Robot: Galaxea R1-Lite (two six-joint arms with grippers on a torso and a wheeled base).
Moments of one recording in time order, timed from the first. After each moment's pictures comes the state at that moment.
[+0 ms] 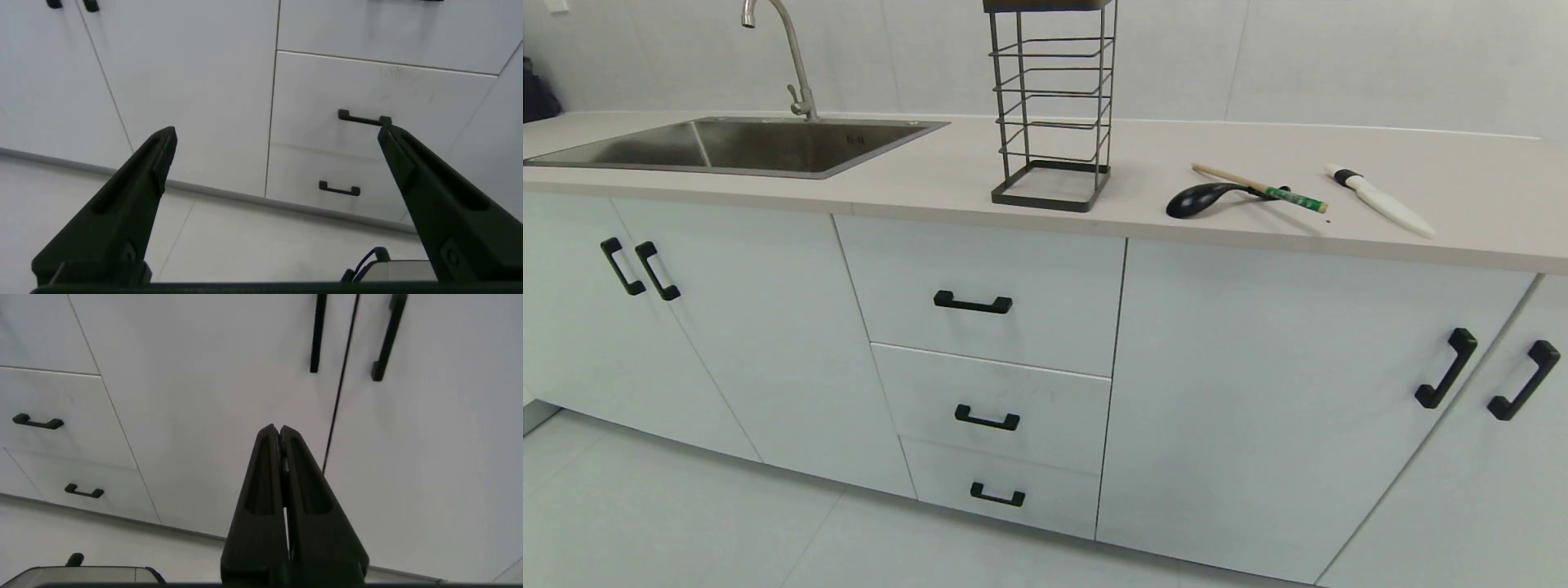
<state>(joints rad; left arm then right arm) 0.00 0.00 0.00 0.00 -0.02 -0.03 0.00 0.00 0.00 0.00 0.02 0.00</state>
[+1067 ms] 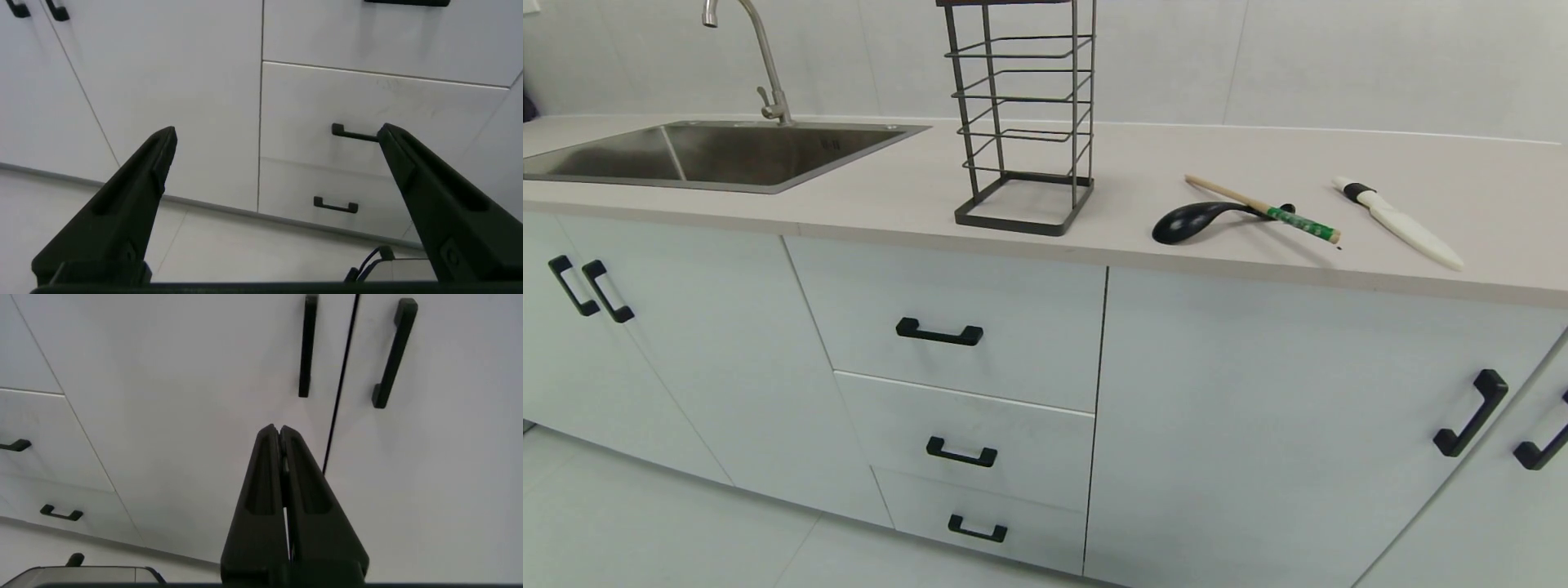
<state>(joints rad) 0.00 0.00 0.00 0.00 -0.02 -0.01 0.00 0.00 0.00 0.00 0.02 0.00</state>
